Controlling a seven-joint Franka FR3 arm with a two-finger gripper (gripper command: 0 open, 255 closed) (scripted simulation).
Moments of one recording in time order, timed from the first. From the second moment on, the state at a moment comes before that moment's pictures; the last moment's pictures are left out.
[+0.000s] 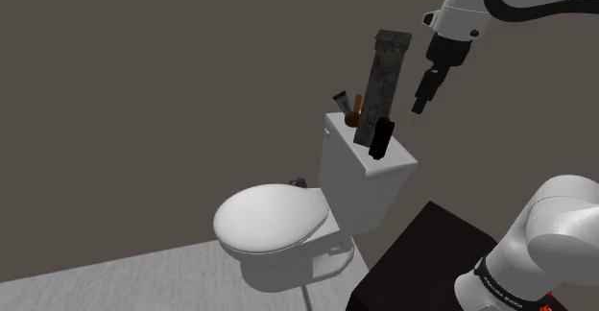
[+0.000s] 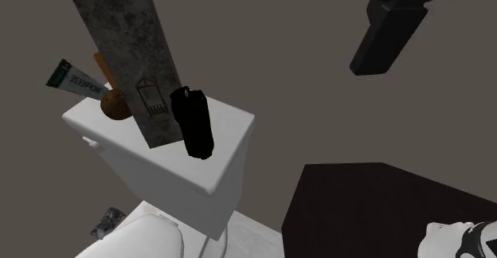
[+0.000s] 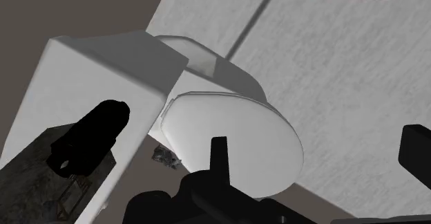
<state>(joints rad) 0.02 -0.78 -0.03 -2.34 -0.04 1.64 -0.16</state>
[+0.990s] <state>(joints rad) -0.10 -0.29 -0.12 -2.13 -0.03 1.83 0.00</state>
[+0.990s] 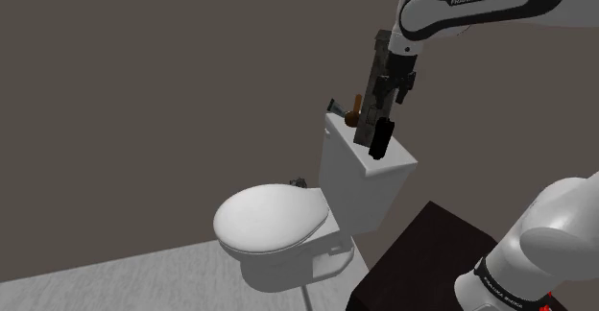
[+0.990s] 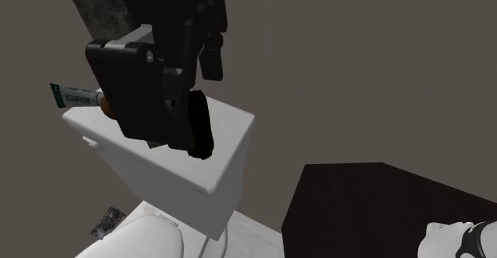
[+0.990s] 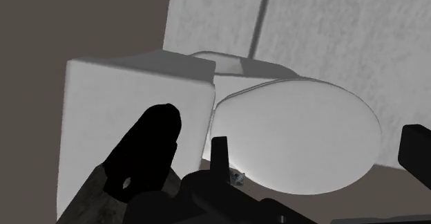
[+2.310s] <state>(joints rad) -0.27 0.36 -0.27 -1.66 0.13 1.86 0.15</state>
